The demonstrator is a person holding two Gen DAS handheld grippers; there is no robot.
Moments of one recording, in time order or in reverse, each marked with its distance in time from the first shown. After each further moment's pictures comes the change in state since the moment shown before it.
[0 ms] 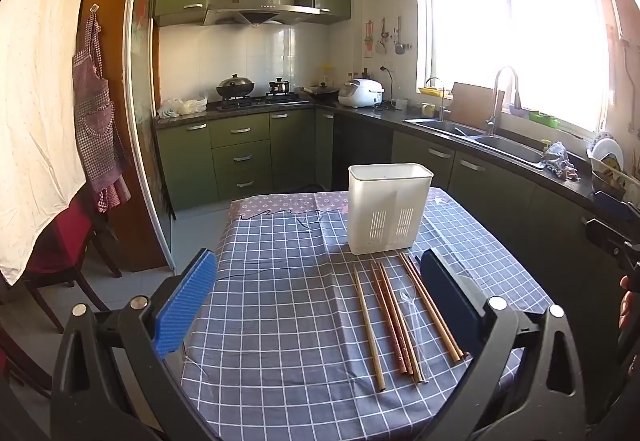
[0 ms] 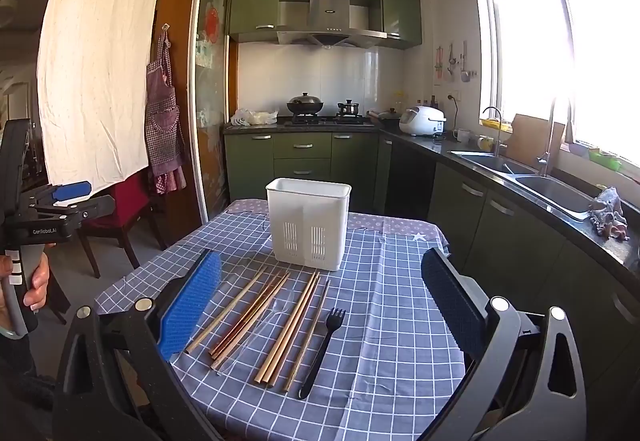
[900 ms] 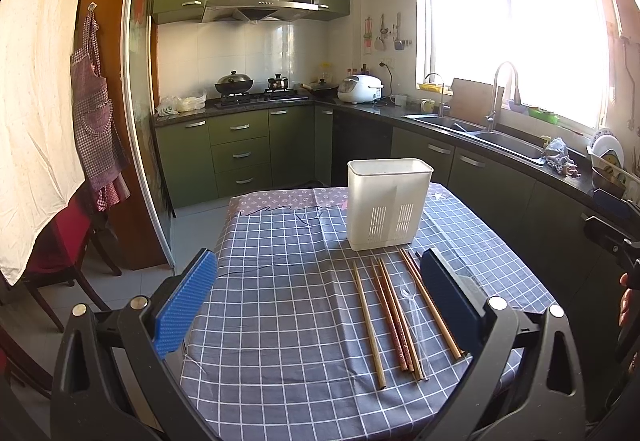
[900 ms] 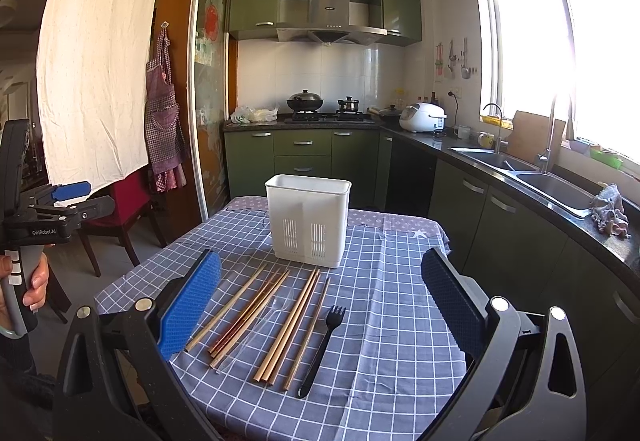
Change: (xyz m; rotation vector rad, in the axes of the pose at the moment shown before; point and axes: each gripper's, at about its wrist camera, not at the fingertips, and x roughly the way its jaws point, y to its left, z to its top) left arm 0.000 0.003 -0.003 0.003 0.010 -0.006; right arm 0.003 -0.001 -0.002 0.004 0.011 0.000
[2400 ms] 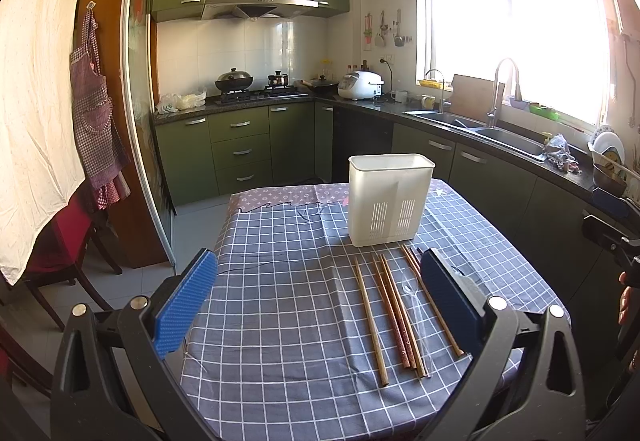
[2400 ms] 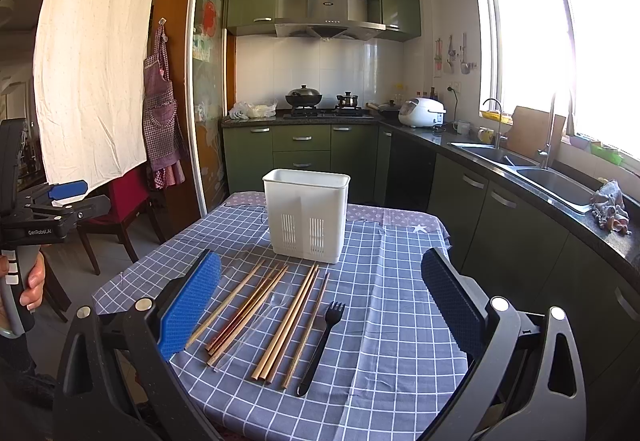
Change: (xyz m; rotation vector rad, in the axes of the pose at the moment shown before) left arm 0.002 0.000 -0.001 0.003 0.006 0.004; right arm 0.004 0.000 0.000 0.003 0.014 -0.002
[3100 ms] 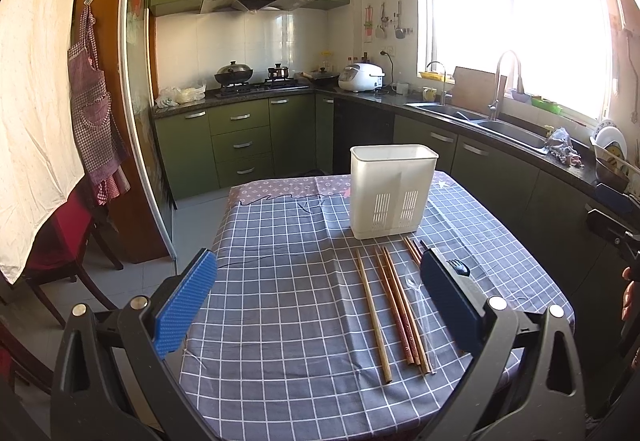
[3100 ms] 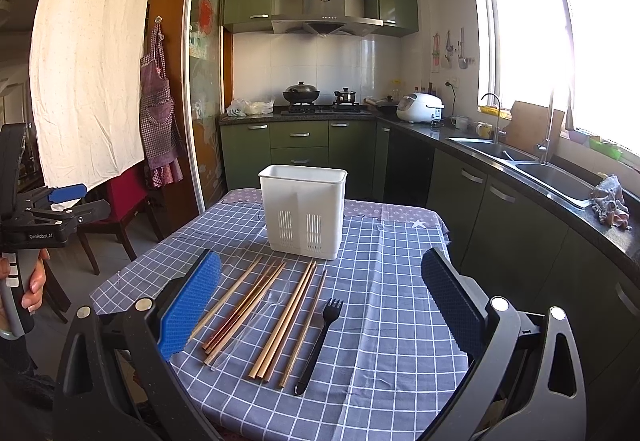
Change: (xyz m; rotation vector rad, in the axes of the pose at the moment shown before) left arm 0.010 0.003 -0.005 0.009 0.034 0.004; right arm 0.005 -0.002 0.000 0.012 0.019 -0.005
